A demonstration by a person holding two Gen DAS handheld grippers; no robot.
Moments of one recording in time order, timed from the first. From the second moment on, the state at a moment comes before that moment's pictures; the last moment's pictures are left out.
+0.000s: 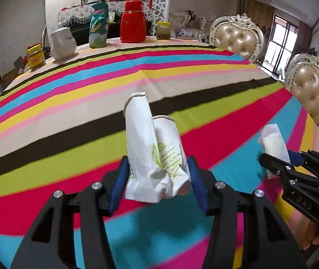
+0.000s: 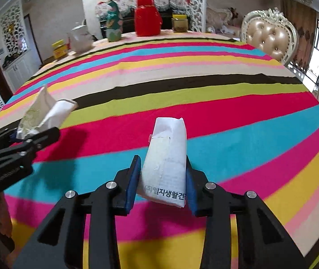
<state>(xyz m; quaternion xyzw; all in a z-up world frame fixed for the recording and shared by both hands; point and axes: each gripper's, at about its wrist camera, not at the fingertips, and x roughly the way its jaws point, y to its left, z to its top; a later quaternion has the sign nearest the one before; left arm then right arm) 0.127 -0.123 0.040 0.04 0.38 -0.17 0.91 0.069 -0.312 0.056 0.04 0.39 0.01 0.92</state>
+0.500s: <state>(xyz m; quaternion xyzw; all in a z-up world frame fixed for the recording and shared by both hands) -0.035 -0.122 0.060 0.04 0.33 -0.22 0.92 -0.081 -0.318 0.082 0.06 0.33 0.02 0.94</state>
